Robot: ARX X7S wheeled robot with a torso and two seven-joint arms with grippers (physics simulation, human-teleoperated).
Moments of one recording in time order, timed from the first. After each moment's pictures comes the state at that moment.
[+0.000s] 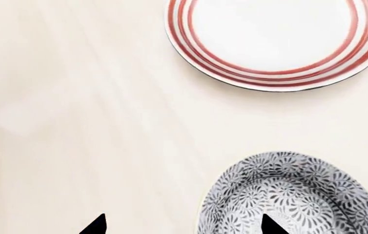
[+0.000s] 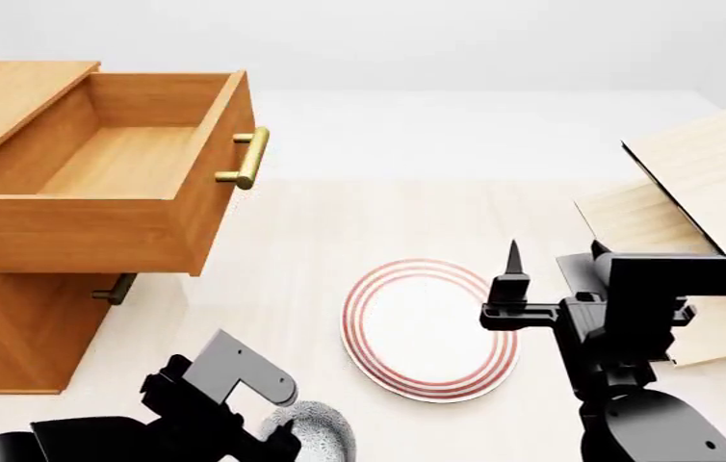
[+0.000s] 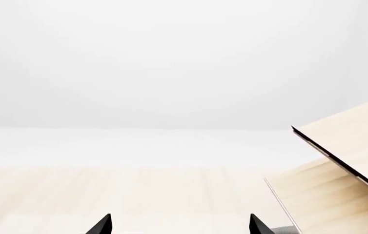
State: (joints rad) left arm -0.48 -0.63 0.45 0.47 -0.95 -1.27 -0.30; right arm 0.29 0.39 -0.06 -0.56 0.50 0.73 0.35
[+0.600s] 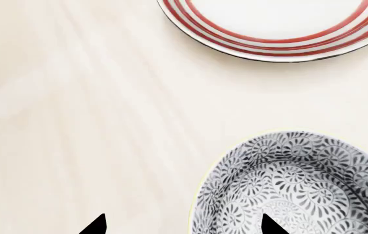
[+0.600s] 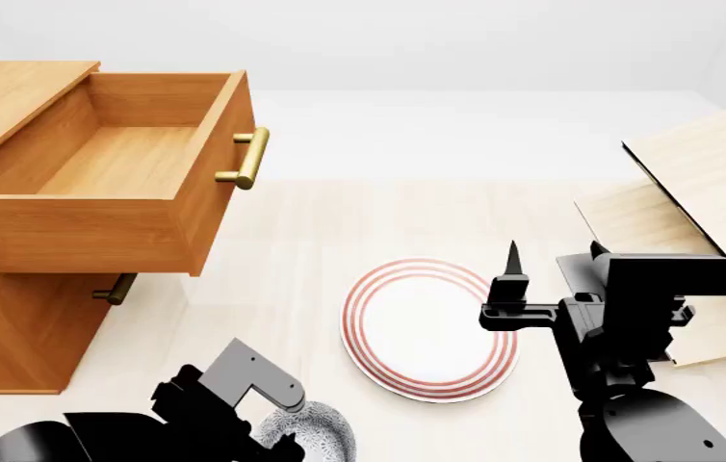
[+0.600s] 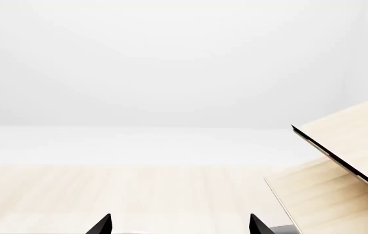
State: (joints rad) left arm -0.52 -0.61 0.54 0.36 -0.91 -1.27 -0.27; right arm 0.29 0.39 -0.07 -0.55 0.50 0.72 0.35
